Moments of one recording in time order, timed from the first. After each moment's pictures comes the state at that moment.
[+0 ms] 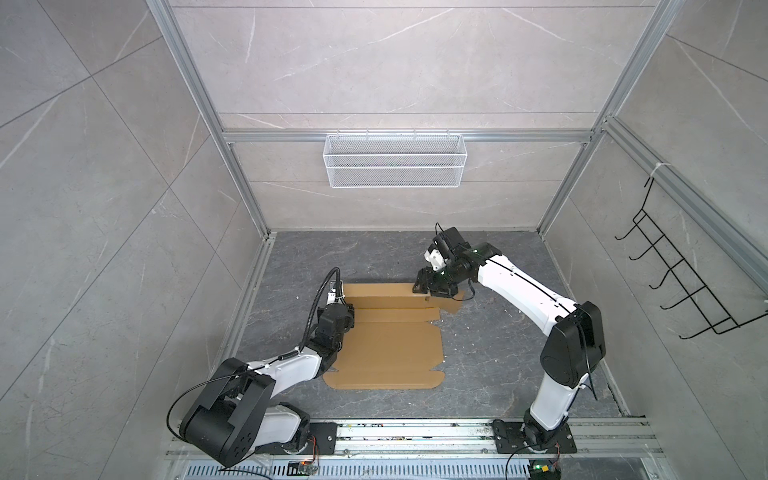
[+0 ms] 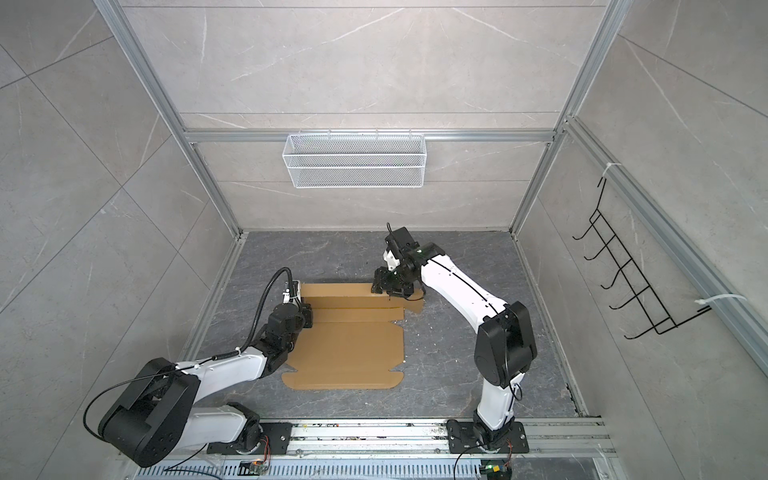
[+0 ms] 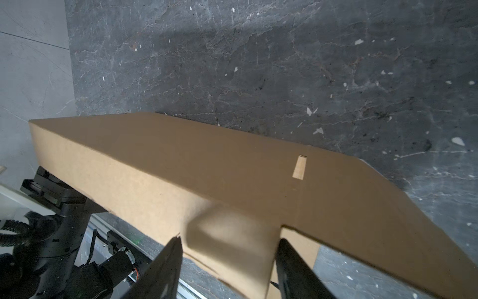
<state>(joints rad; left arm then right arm) -0.49 1.32 0.40 0.49 -0.44 -0.12 0.54 1.81 1.63 -0.93 -0.32 0.51</state>
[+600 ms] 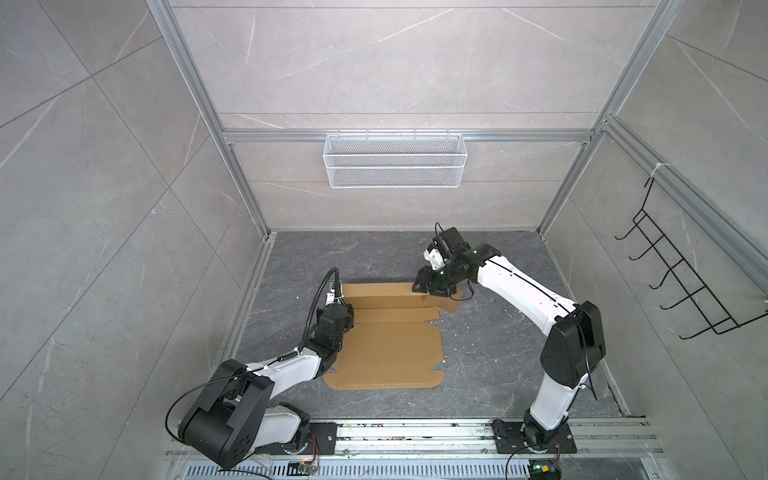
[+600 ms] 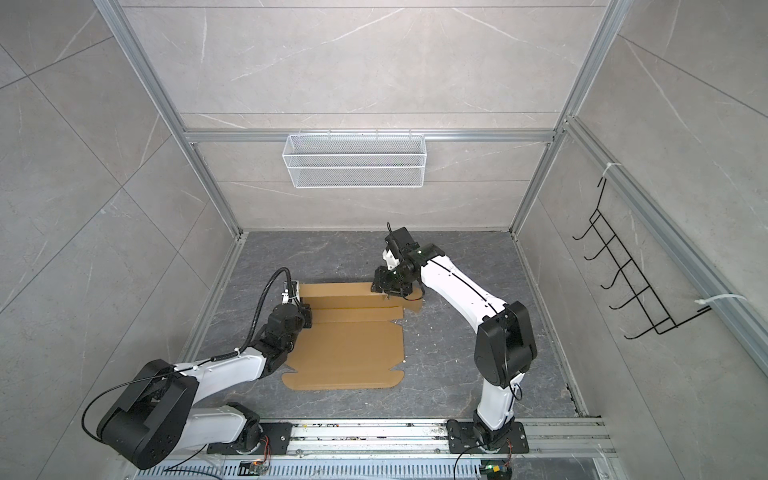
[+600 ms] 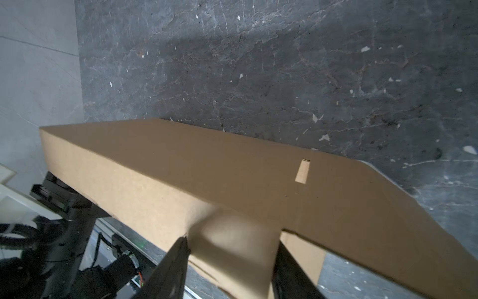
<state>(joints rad) -0.49 1.30 0.39 0.47 -0.46 -0.14 0.54 1.81 1.62 -0.89 -0.34 0.52</state>
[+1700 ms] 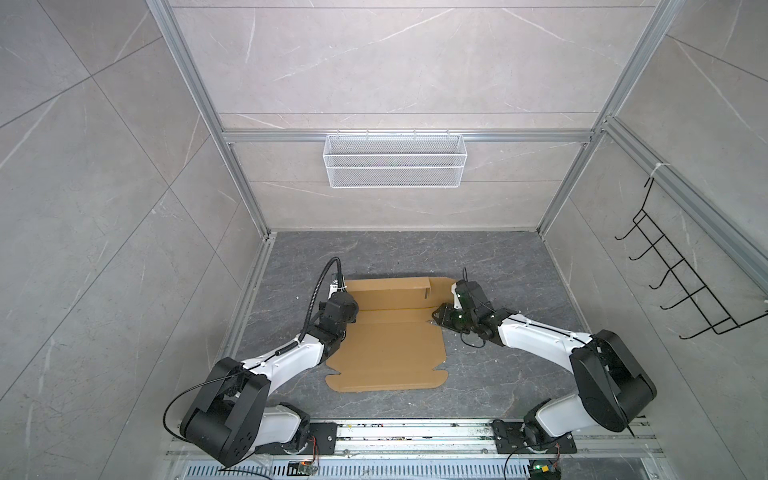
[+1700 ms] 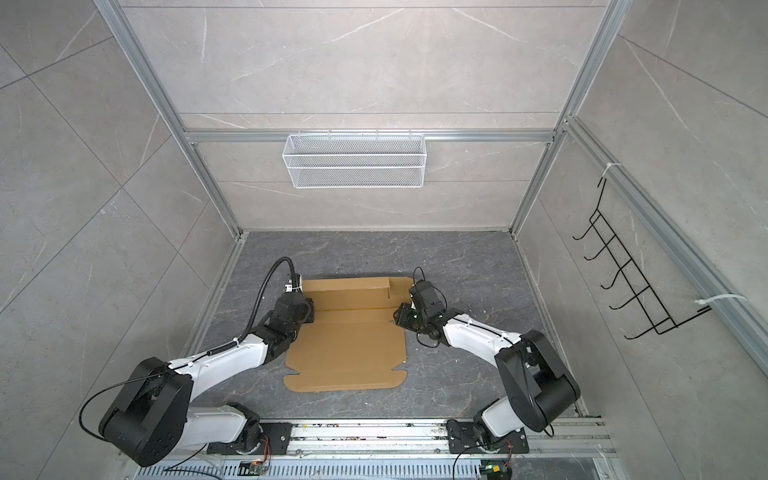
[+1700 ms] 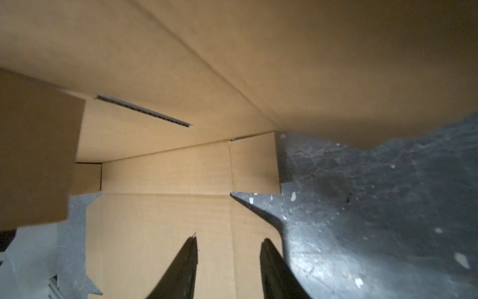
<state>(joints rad) -0.50 1.32 0.57 0.15 -0.47 -0.22 0.54 1.52 0.76 -0.08 -0.12 0.77</state>
